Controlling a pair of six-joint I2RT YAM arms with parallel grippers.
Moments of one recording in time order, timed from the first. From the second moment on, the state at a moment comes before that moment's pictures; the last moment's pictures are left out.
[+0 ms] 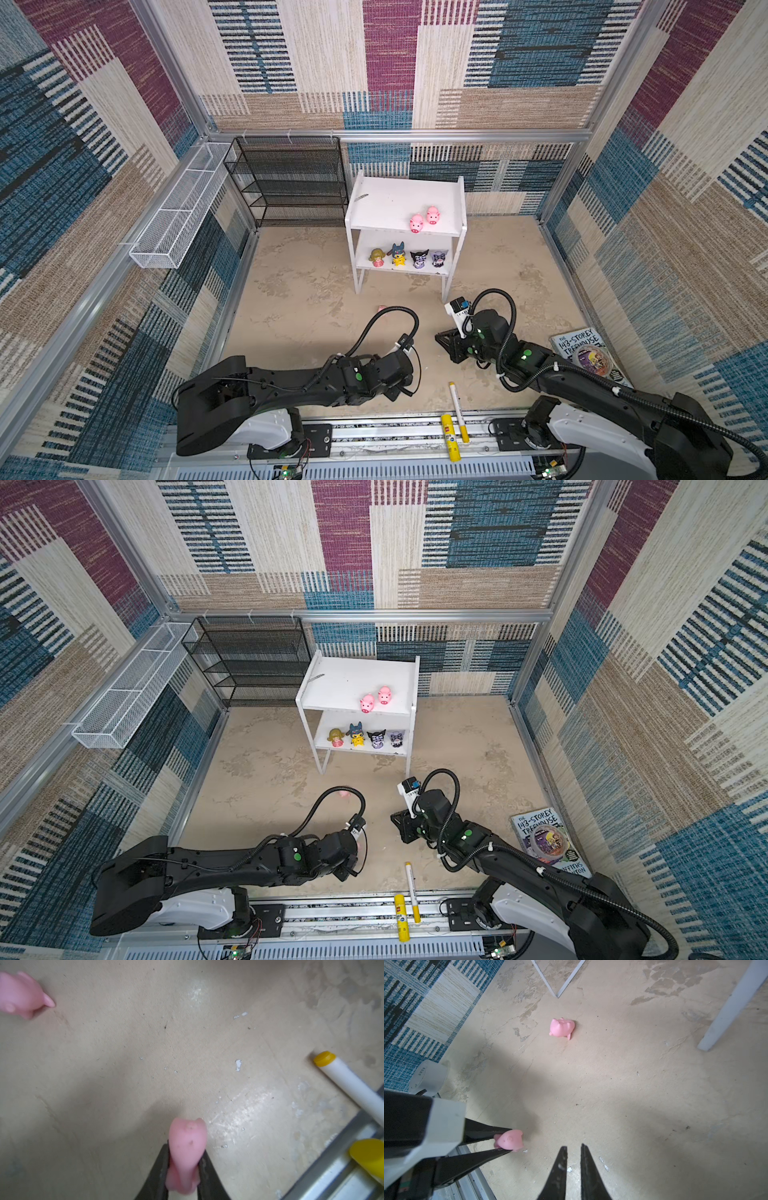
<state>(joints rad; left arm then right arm) -1.21 1.31 0.62 -0.30 -0.29 -0.43 0.73 0.99 0.44 -0.09 -0.17 0.40</state>
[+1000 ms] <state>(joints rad) -0.79 1.69 2.24 -1.22 -0.31 -0.14 0.72 0.85 0.48 -0.20 -0.23 0.36</state>
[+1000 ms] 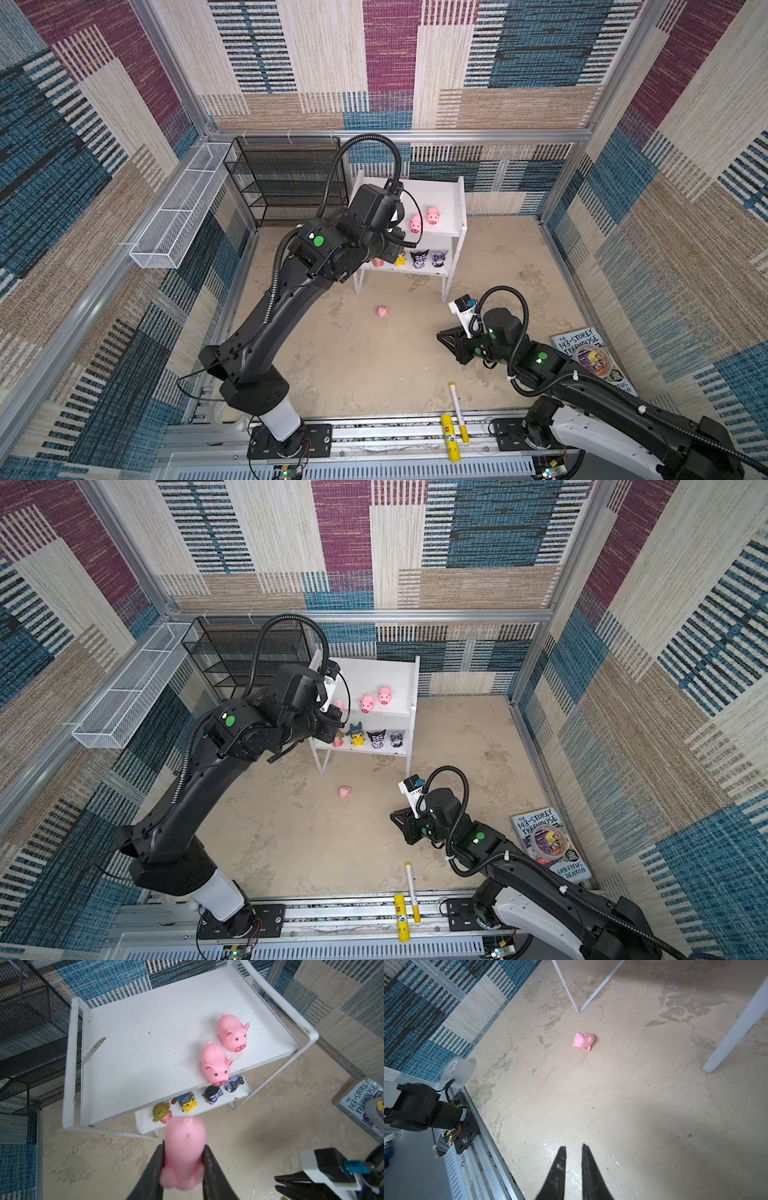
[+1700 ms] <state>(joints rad) -0.70 2.00 2.56 -1.22 -0.23 -0.14 0.72 0.83 0.47 -0.20 -0.26 0.36</state>
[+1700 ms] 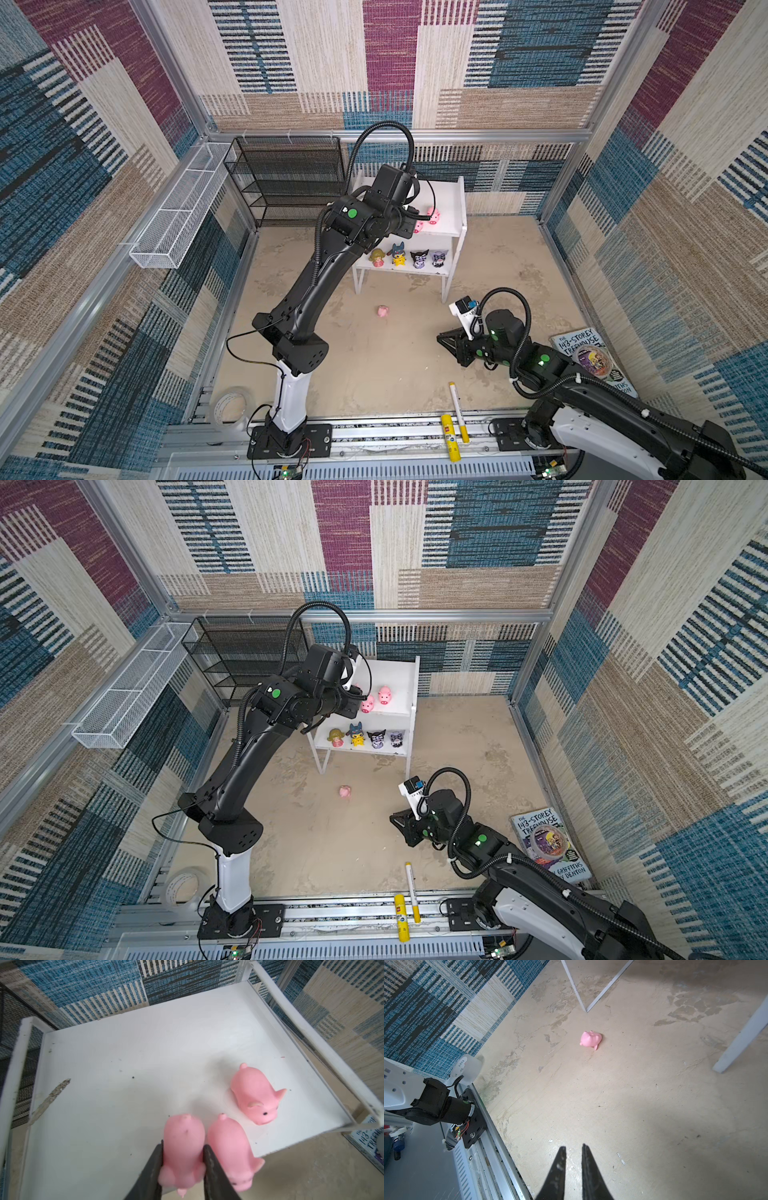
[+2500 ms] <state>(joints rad) -0.68 1.99 2.53 -1.22 -0.23 -0.17 0.72 0.82 0.47 -0.20 -0.27 0.36</state>
